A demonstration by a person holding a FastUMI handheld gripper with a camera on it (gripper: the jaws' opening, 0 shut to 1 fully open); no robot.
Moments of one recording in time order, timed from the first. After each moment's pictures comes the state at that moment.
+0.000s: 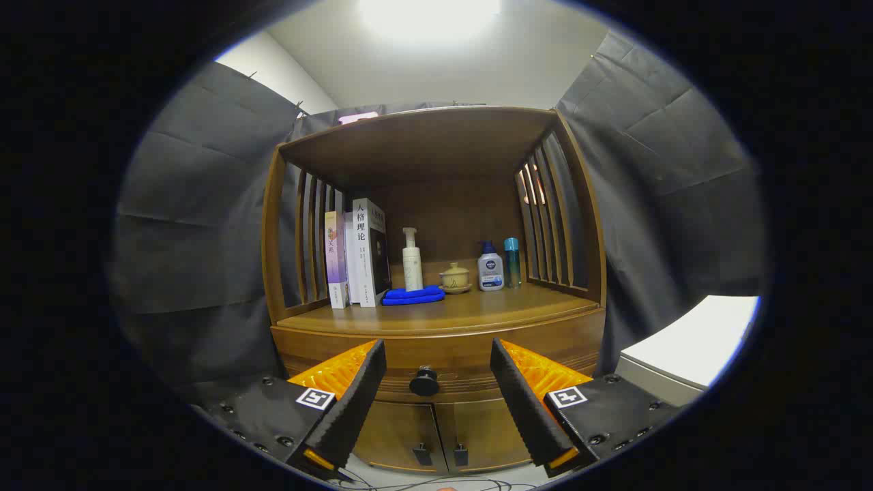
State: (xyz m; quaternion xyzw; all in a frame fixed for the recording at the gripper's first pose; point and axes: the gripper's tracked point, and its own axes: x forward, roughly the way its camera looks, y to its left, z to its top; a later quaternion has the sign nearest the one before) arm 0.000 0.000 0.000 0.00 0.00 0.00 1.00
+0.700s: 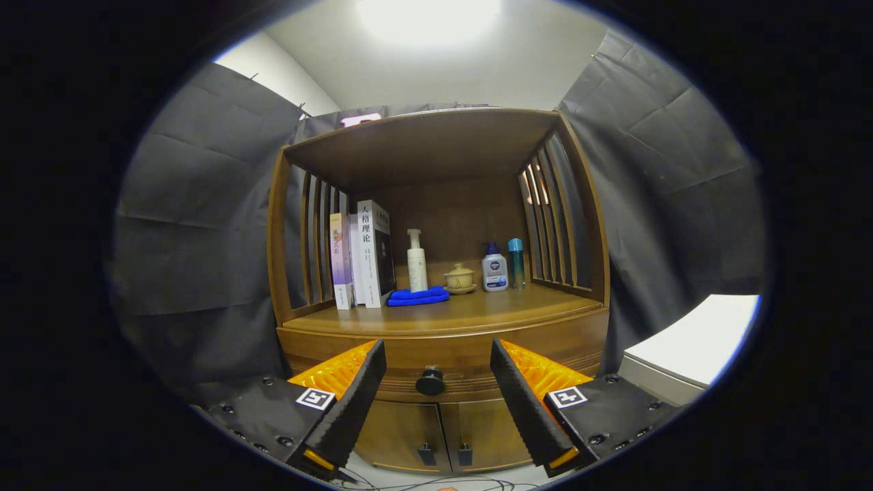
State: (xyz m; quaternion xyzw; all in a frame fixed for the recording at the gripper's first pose) arm 0.001 0.008 -0.003 0.00 0.00 0.01 1.00
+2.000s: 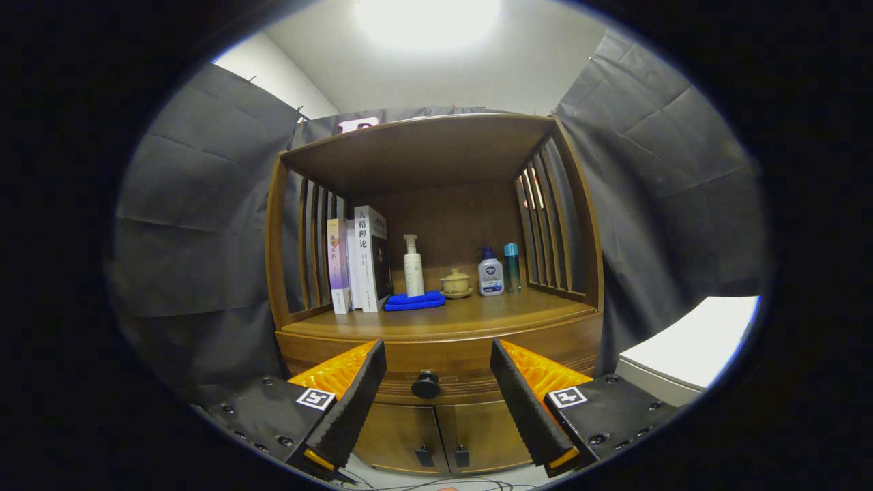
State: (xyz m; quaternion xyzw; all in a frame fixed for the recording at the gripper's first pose) arm 0.003 0.002 0.006 0.01 -0.01 0.00 1.00
